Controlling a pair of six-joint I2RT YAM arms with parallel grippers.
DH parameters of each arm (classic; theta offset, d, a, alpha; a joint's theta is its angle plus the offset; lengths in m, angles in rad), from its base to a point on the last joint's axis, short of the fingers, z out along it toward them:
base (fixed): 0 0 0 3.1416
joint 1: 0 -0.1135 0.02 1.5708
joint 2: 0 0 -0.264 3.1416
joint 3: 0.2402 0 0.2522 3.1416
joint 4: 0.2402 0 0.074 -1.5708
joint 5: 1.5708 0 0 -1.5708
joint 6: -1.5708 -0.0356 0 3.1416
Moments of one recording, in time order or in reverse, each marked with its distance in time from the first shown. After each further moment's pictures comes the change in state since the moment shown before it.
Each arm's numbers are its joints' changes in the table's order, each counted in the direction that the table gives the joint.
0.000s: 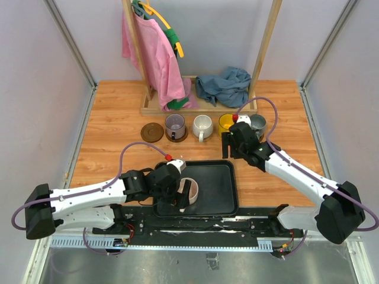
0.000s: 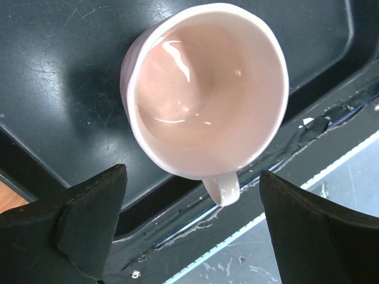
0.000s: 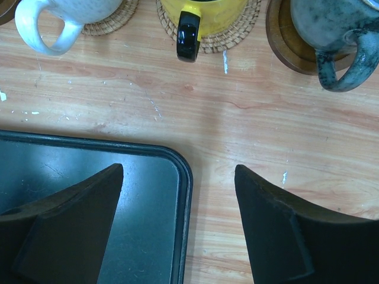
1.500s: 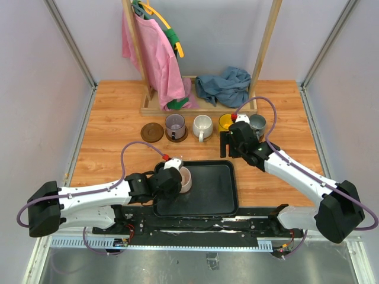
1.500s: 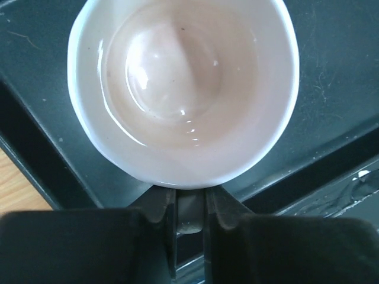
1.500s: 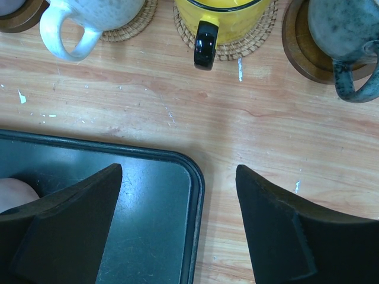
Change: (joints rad) left arm 0.001 0.057 -0.087 -0.121 -0.189 -0.009; right arm 0.000 0.009 -0.003 -0.039 -0.035 0.001
